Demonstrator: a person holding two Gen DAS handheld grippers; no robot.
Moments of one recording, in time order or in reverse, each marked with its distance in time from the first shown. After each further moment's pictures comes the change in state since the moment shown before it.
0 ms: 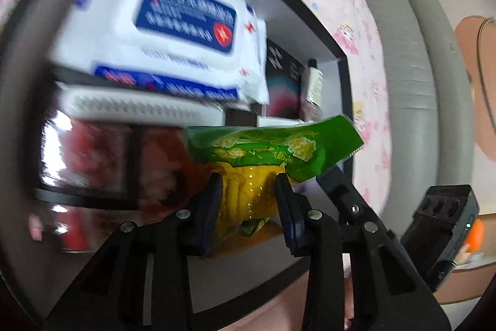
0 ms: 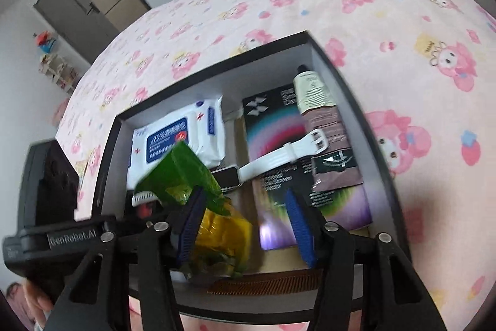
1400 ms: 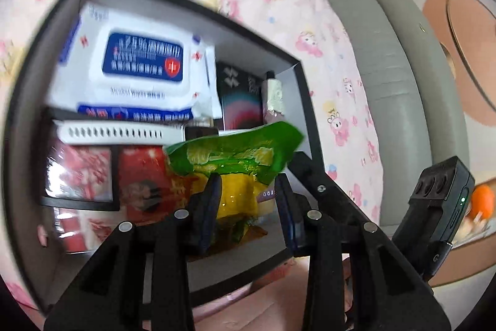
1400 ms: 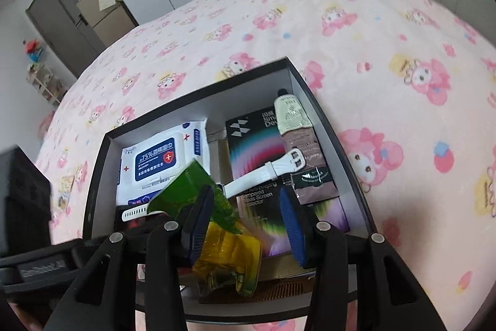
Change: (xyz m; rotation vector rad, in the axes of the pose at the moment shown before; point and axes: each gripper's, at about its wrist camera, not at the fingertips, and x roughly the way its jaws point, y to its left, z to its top) left arm -0.046 -0.040 -0.008 0.229 -0.160 0.047; right arm -0.018 0.008 0.000 -0.041 -0.097 -0.101
